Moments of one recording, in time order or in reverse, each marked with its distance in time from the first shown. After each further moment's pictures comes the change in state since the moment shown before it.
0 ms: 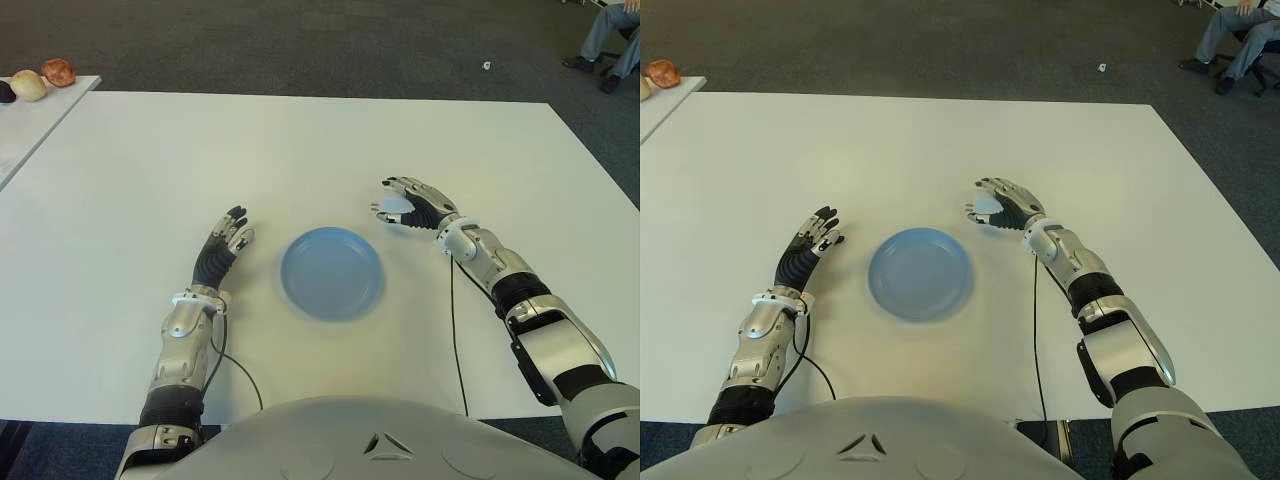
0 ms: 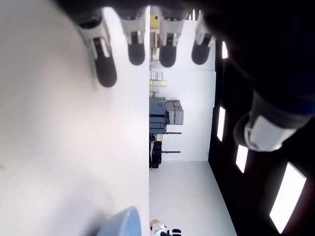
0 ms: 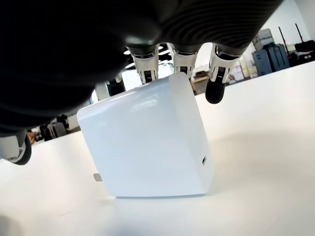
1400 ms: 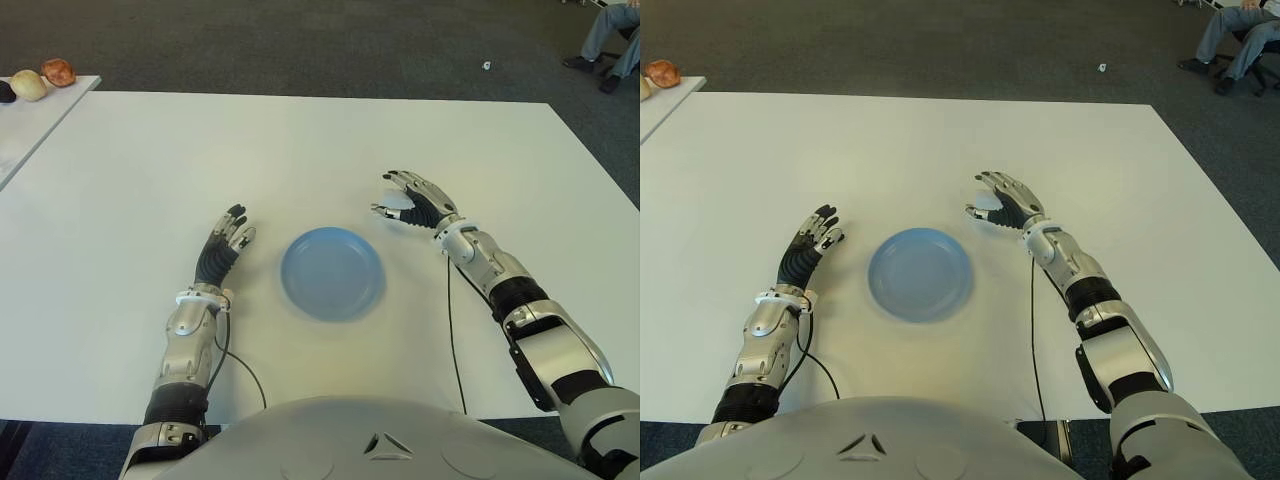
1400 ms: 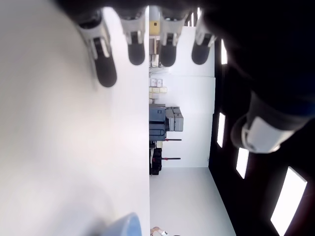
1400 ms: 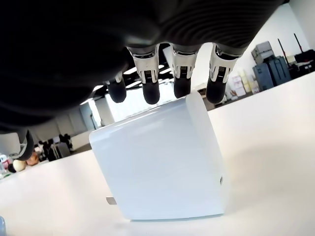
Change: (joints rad) left arm 0.000 -0.020 -0.010 0.003 0.026 0.002 0.035; right arm 0.025 0.012 -0.020 -0.037 0.002 -0.007 -0.082
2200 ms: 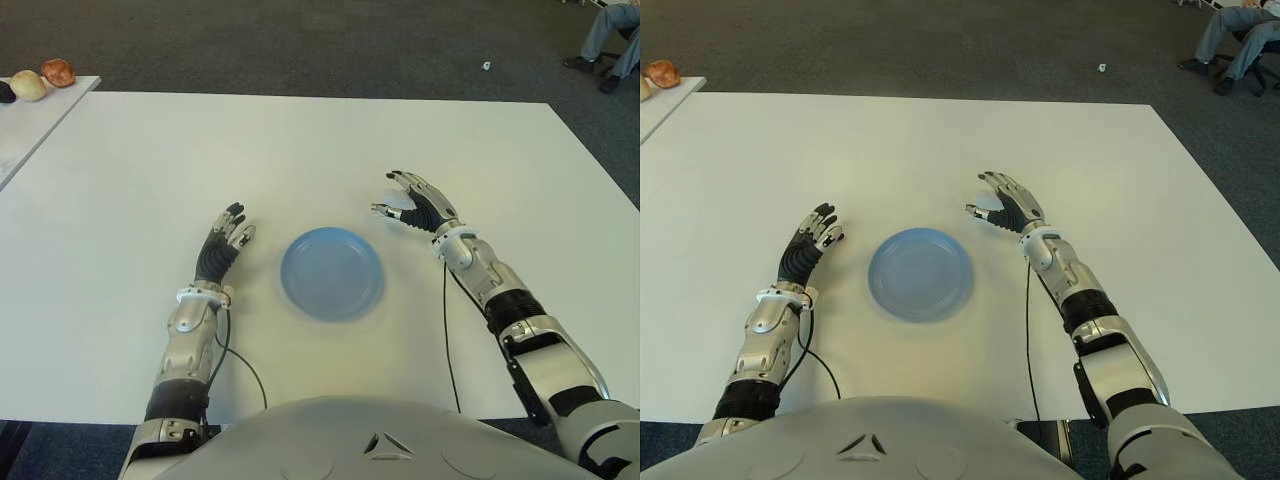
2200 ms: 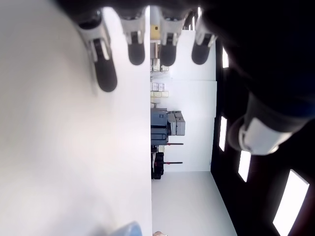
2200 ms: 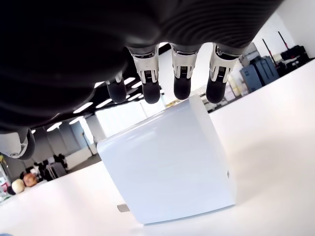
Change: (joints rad) left arm -0.017 -0.001 0.001 0.012 0.012 0.011 0.030; right arm 0.089 0.023 -0.059 -0.129 0.045 0.075 0.021
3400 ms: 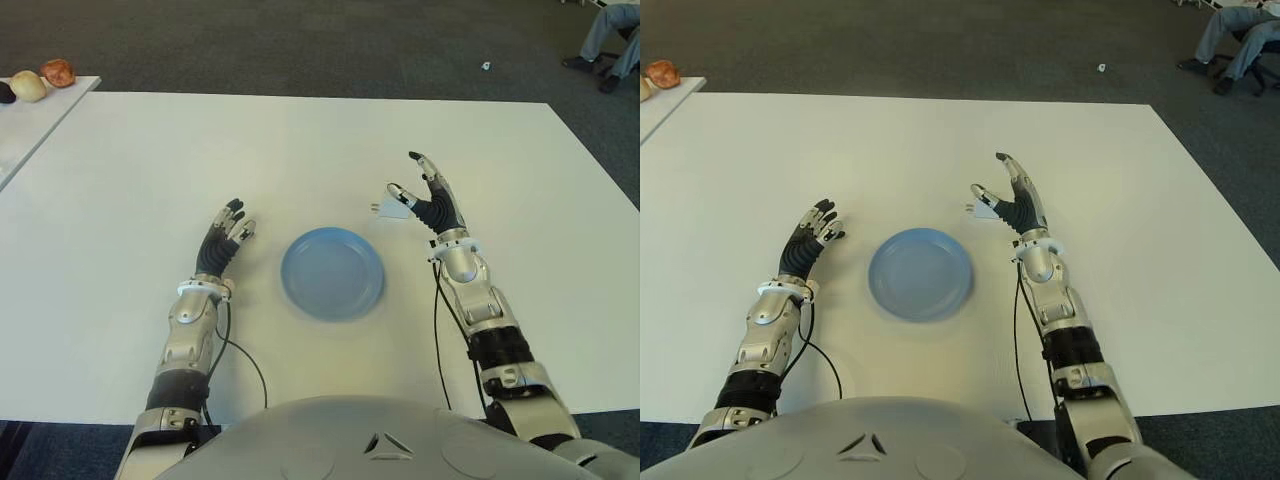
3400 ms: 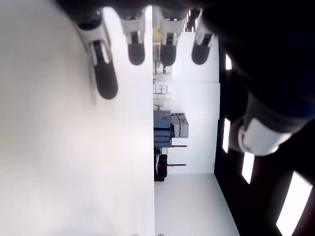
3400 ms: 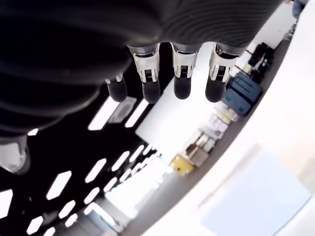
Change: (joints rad) left arm -0.054 0.008 0.003 0.039 0.005 0.027 0.014; right arm 0.224 0.152 -0.218 -0.405 0.194 0.158 0.038
